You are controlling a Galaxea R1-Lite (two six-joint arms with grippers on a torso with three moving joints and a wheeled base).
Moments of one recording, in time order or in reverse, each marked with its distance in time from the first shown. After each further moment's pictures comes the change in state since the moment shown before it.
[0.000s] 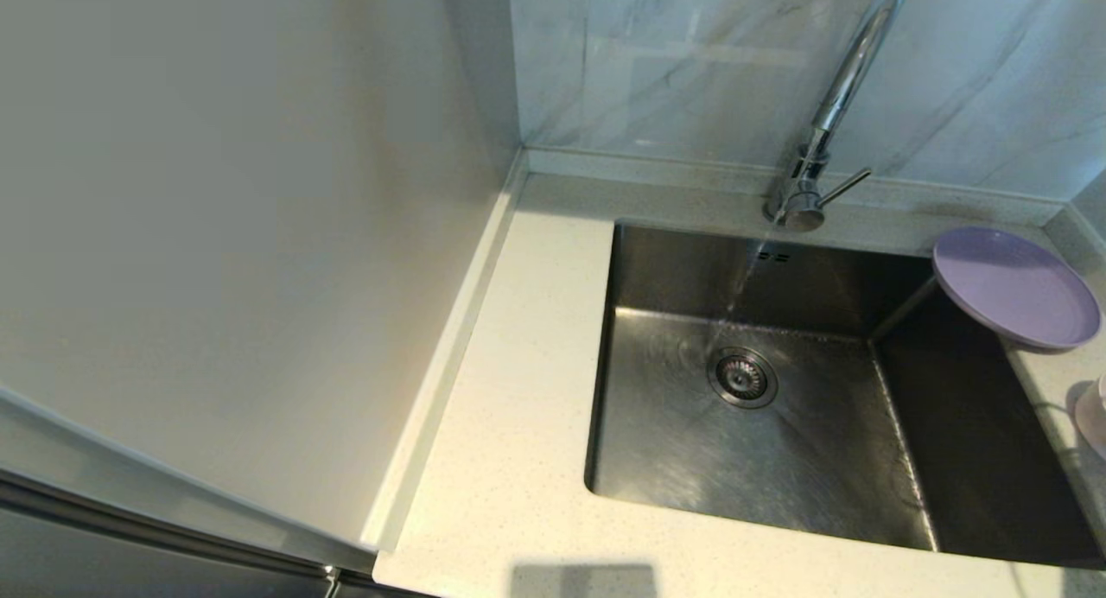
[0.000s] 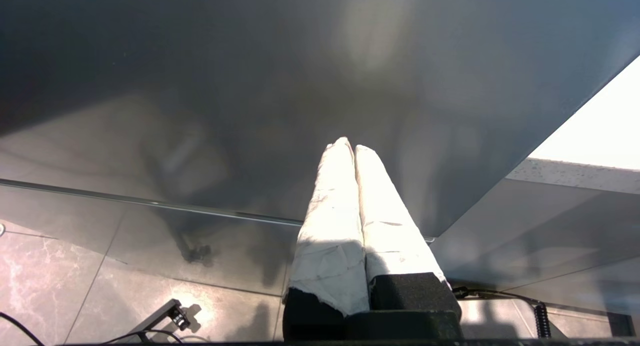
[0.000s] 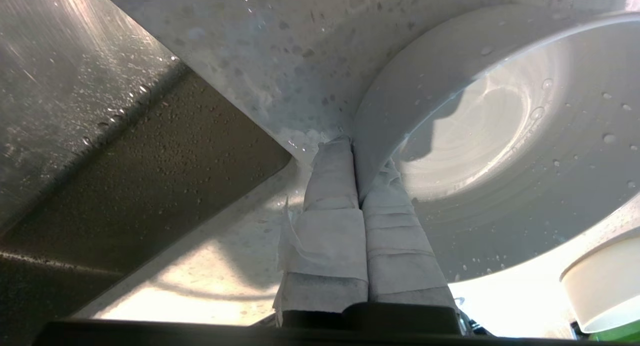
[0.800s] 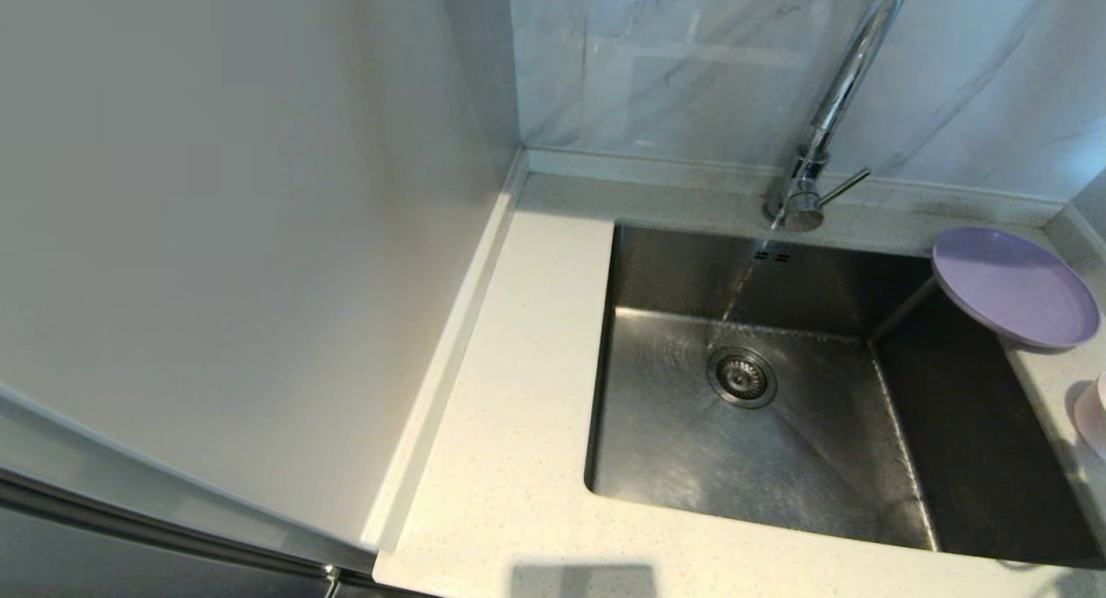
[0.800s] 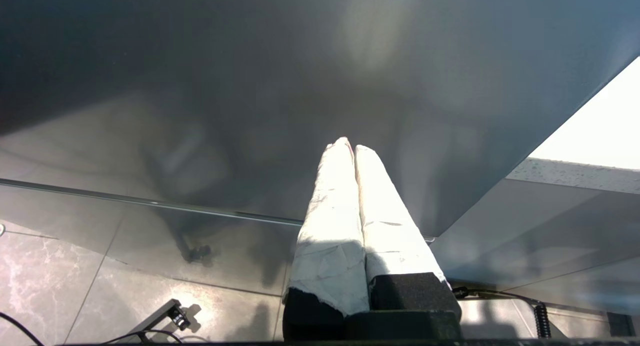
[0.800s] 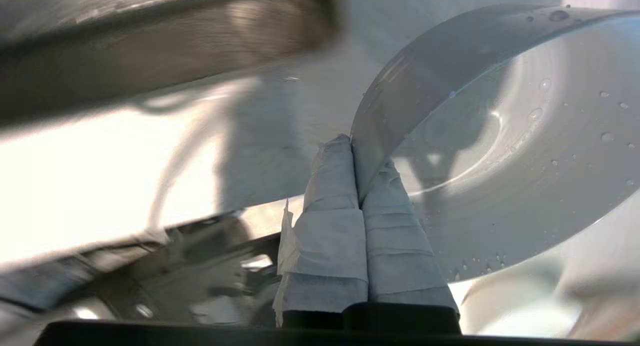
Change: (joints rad) left arm 0.000 0.000 0.000 0.000 0.000 0.000; right arm -0.019 -0.364 0.110 0.054 0.121 -0.452
